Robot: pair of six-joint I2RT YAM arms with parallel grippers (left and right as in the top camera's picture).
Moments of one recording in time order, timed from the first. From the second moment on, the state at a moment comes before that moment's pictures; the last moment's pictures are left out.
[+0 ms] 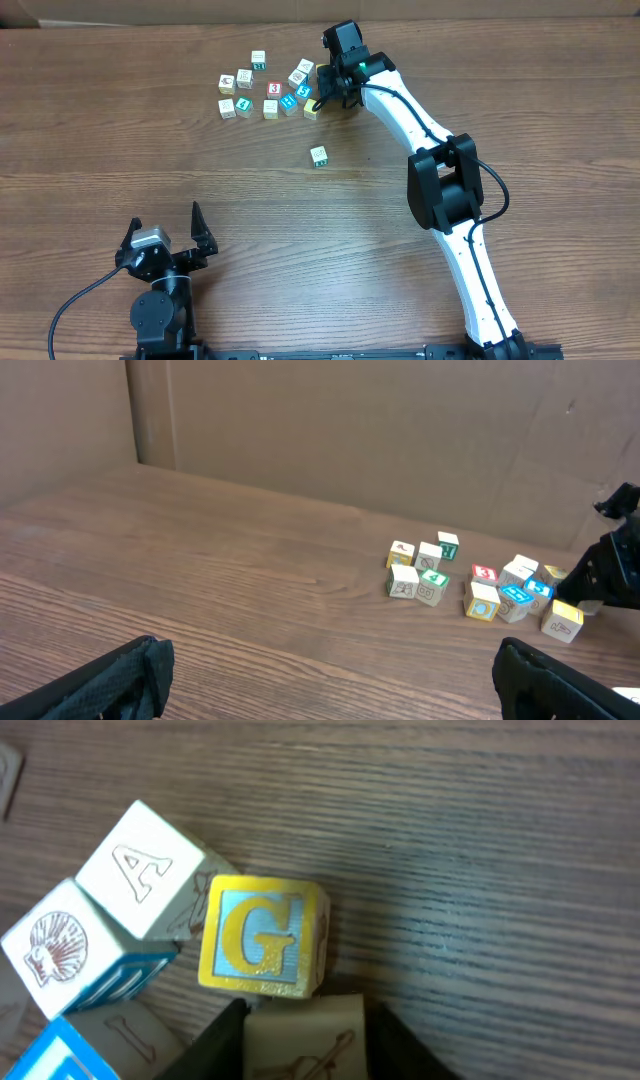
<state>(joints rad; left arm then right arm) 0.06 0.02 0.01 -0.06 -0.15 -0.15 0.41 2.66 2.36 -0.69 0.01 0.25</state>
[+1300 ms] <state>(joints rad) 0.06 0.02 0.01 -0.06 -0.15 -0.15 0.65 2.50 2.25 -0.81 -0.17 0.29</state>
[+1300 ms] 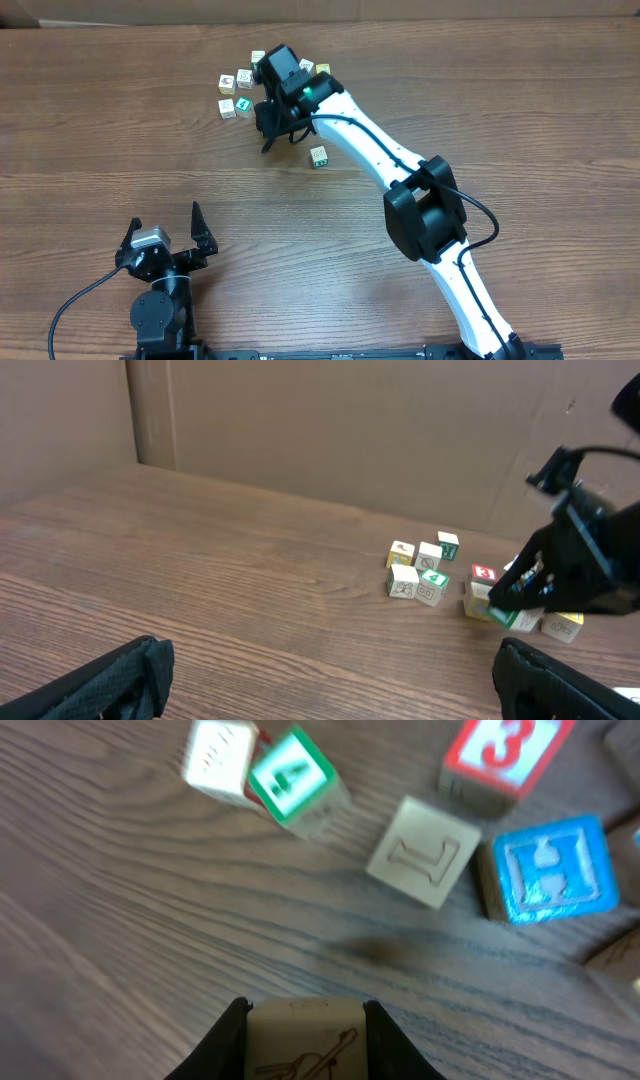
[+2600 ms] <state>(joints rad) 0.06 0.02 0.01 -0.06 -0.15 -0.15 0.45 2.19 2.28 -1.10 -0.11 0.30</state>
